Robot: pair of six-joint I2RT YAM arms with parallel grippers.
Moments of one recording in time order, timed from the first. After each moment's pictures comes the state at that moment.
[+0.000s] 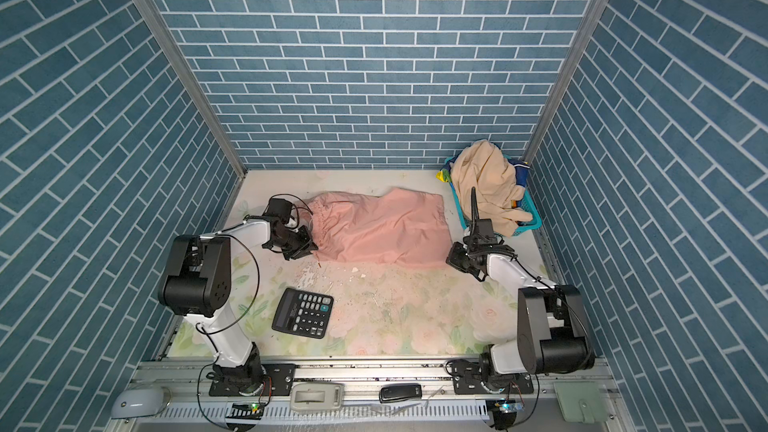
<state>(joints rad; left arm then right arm) -0.08 1.82 1.08 -0.50 0.40 -0.66 0.14 1.42 0.72 -0.36 -0.31 0.52</state>
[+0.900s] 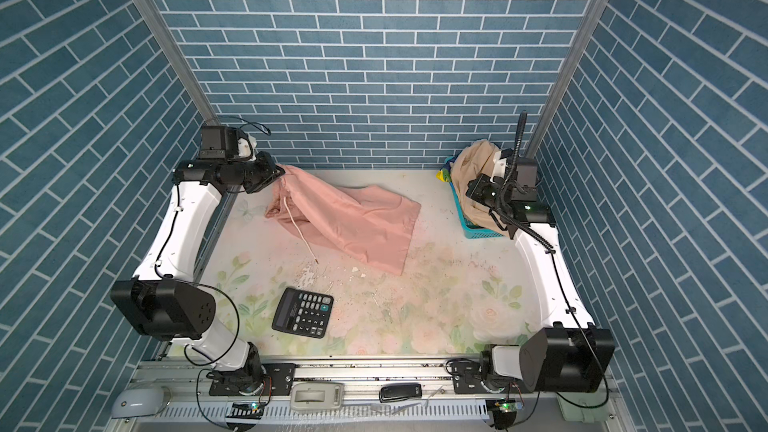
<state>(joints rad) 0.01 1.64 1.80 -0.89 0.38 -0.58 0.07 1.31 1.30 -0.53 -0.35 0.51</state>
